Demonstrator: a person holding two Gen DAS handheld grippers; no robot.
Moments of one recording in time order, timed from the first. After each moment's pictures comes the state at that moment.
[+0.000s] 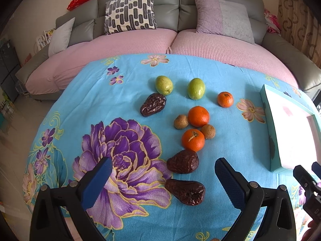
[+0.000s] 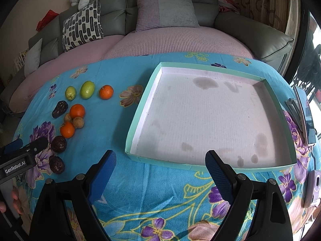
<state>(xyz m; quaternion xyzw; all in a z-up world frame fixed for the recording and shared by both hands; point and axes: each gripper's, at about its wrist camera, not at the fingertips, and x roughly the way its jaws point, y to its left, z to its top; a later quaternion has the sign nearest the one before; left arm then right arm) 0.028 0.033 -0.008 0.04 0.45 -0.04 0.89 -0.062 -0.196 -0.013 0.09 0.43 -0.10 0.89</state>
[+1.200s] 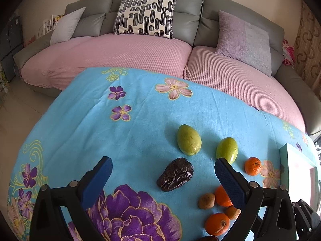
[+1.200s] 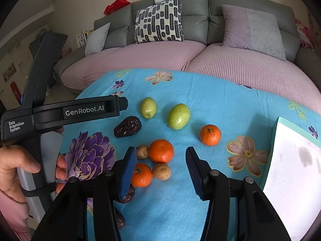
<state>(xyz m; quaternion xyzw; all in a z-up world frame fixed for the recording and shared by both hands) 0.154 0.071 -0.018 -0.05 0.45 -0.05 0.89 0.062 -0.093 -0.025 0.02 0.41 0.13 0.90</state>
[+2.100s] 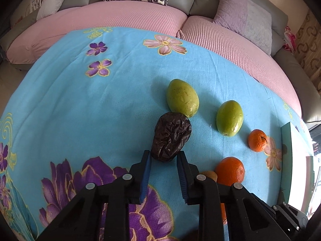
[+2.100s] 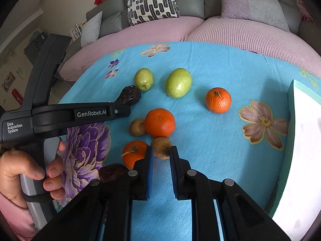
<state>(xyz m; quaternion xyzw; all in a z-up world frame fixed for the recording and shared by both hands) 0.157 0.057 -0.065 -0.07 0.53 -0.08 0.84 0.067 -0.103 -0.062 0.07 0.47 0.15 0.87</state>
